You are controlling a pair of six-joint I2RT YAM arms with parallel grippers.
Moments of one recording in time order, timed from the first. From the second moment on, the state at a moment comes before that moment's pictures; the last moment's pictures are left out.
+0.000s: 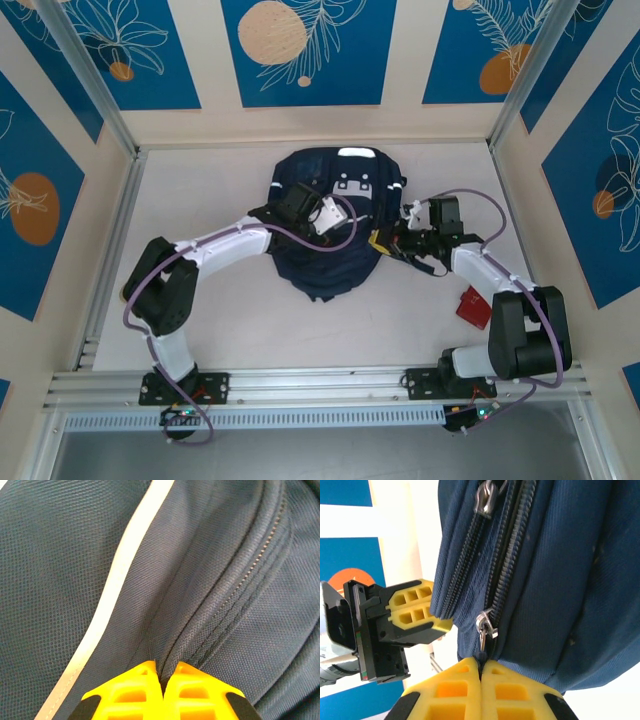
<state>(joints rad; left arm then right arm) -0.71 1.79 1.30 -0.39 0.17 0.25 0.13 1.36 0.73 -0.21 -0.87 0.78</state>
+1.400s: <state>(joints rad) -0.71 1.66 1.17 -0.19 0.11 0.13 0.25 1.10 0.85 -0.48 -0.52 0.92</state>
